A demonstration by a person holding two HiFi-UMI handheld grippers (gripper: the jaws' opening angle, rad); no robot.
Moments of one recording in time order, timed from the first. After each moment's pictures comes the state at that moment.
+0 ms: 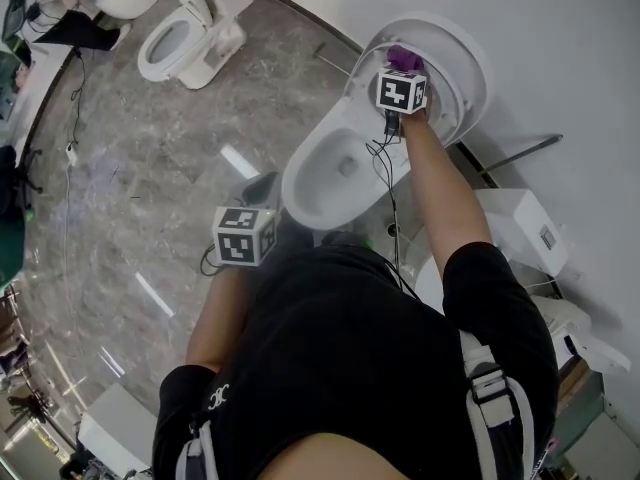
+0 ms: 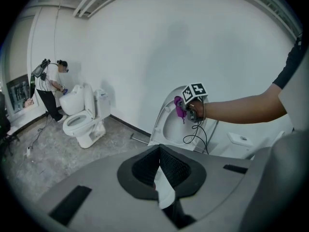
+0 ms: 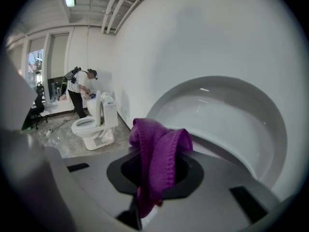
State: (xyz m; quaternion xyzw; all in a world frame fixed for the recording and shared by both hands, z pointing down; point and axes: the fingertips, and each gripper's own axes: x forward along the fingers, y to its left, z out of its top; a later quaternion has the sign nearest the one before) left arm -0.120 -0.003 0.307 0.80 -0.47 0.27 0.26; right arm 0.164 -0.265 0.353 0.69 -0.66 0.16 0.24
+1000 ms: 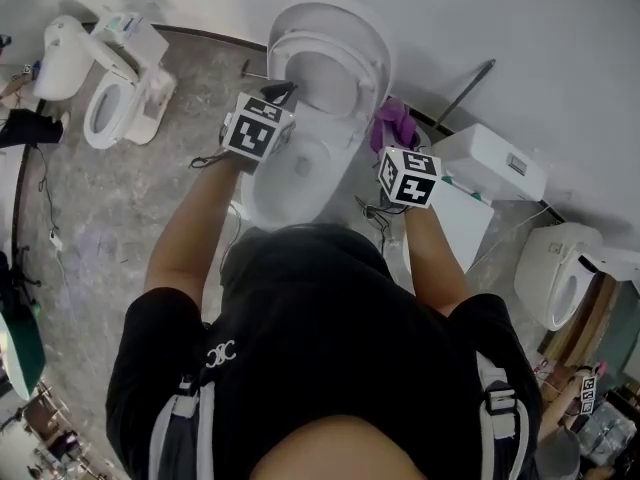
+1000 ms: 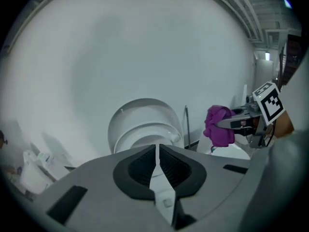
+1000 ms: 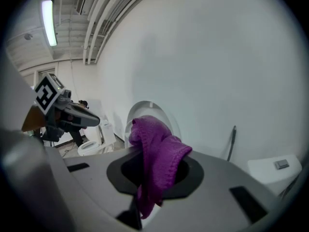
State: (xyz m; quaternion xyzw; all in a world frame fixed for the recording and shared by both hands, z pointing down) left arm 0.130 -0.108 0.269 0.91 -0.23 0.34 0.03; right arm 0.285 0.001 0.297 0.74 -0.64 0.21 0.09
